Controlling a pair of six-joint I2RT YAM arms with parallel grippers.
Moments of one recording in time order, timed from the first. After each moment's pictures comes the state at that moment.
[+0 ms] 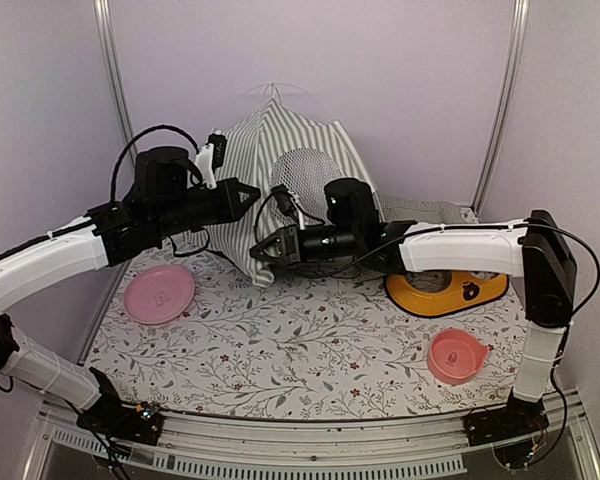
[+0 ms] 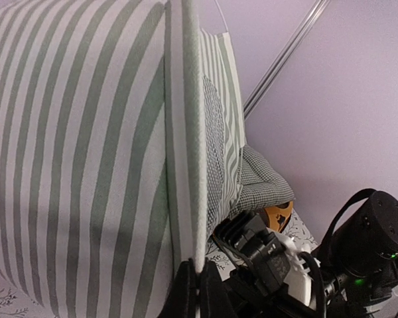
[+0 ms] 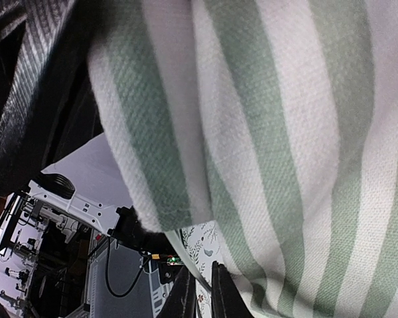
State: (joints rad) left arm -0.76 1.31 1.16 -0.09 -0.04 -0.52; right arm 0.92 1.90 1.43 0.22 -0.58 0.64
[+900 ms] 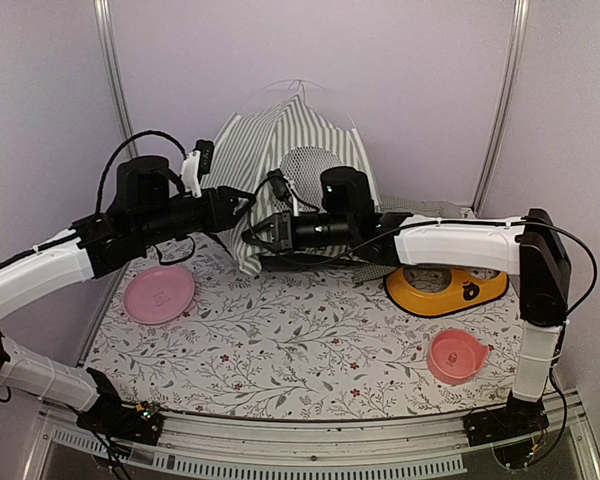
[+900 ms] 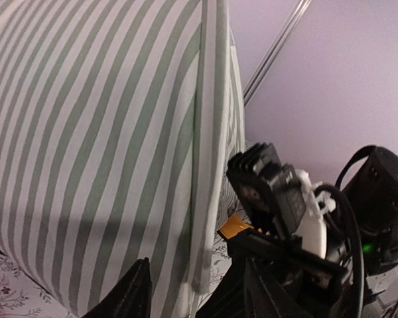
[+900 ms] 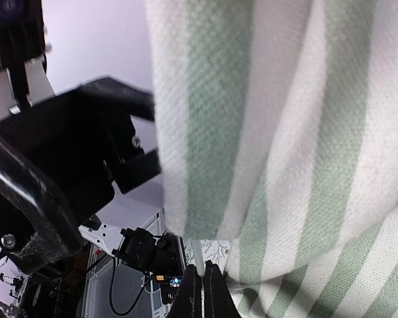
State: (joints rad) left arm -0.71 1.23 1.08 -0.08 0.02 -0.46; right arm 0.93 1.94 1.53 0.21 -0.55 0.65
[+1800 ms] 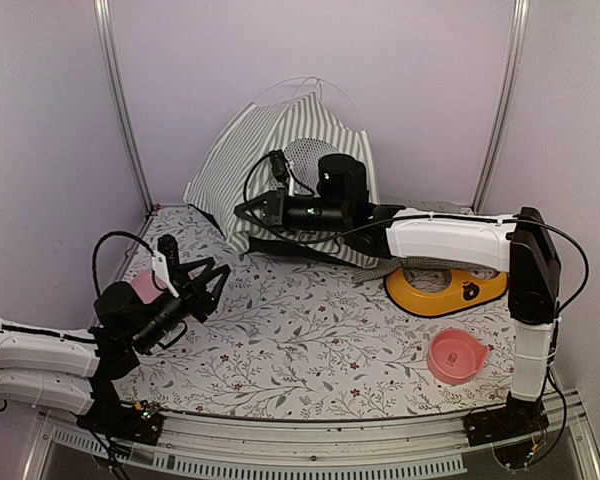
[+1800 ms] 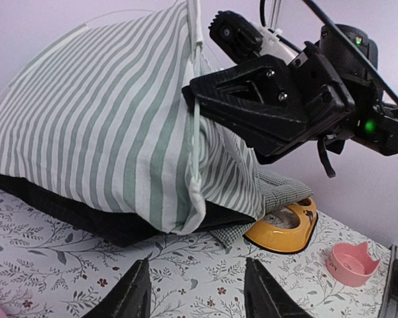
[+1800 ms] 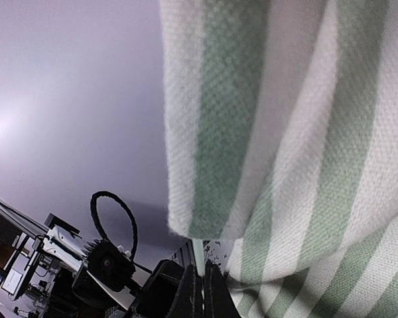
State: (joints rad) left arm -0.86 0.99 0.20 0.92 -0.20 -0.22; right arm 0.92 2.00 1.65 0.30 -0.48 0.80
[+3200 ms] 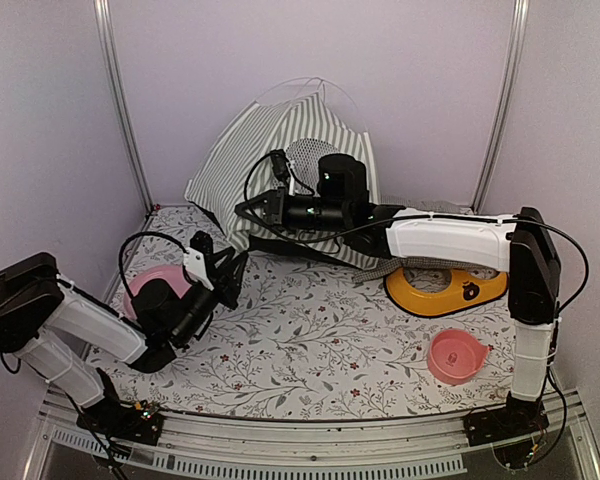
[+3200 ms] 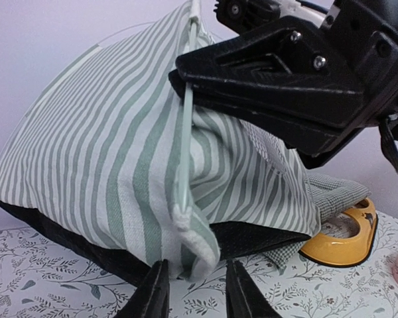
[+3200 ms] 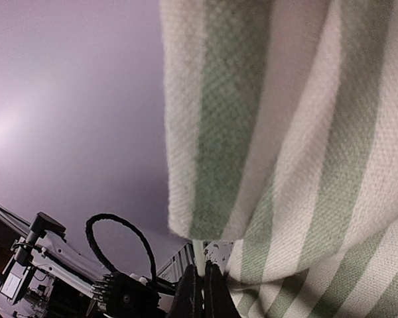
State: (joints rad) left arm -0.91 1.50 0.33 1.38 -0.38 0.03; right arm 0.92 2.00 1.65 0.31 -0.46 0.80
